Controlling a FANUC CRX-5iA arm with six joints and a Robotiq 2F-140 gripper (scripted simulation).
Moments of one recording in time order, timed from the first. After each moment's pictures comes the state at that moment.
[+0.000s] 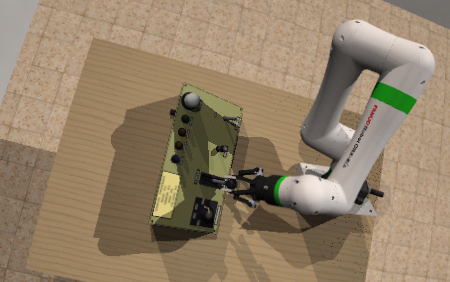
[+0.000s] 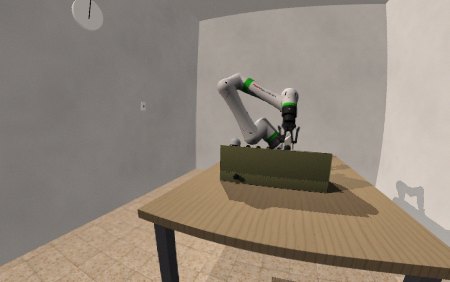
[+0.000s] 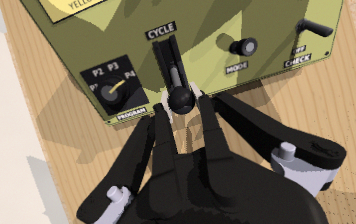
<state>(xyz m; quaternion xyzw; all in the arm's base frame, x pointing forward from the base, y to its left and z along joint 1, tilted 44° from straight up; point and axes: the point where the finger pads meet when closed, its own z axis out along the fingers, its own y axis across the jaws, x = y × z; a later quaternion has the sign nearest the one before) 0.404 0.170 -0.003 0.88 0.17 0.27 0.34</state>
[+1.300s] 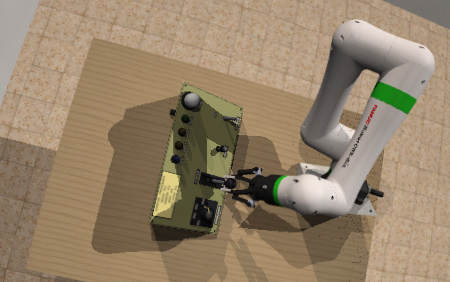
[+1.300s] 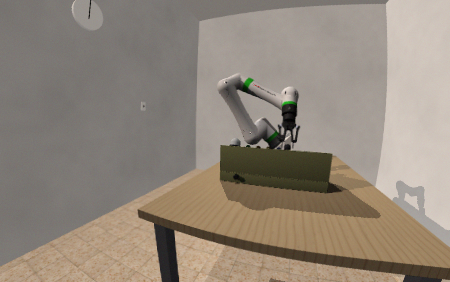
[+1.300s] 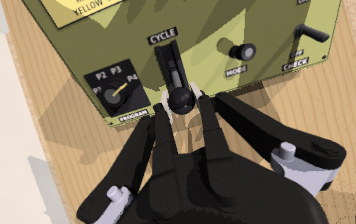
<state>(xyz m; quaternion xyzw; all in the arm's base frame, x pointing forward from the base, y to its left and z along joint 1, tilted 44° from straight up) 0.408 0.175 0.002 0.88 0.17 0.27 0.34</state>
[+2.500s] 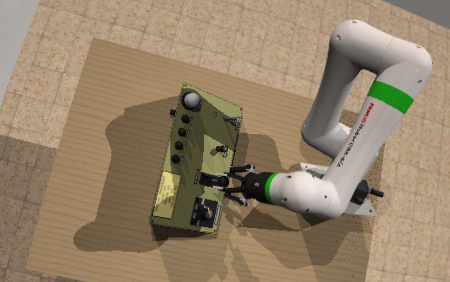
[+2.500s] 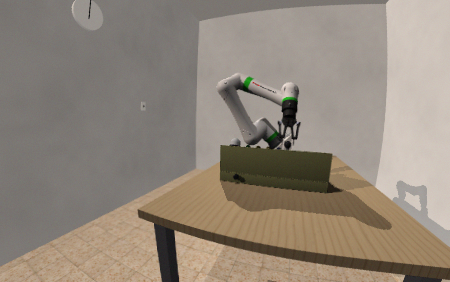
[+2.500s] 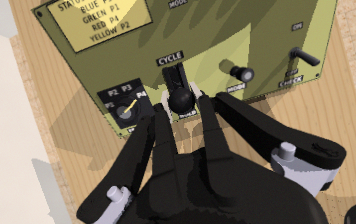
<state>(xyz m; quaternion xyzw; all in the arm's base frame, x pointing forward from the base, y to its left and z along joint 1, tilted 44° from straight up) 0.435 0.197 0.019 0.88 0.17 0.27 0.34</state>
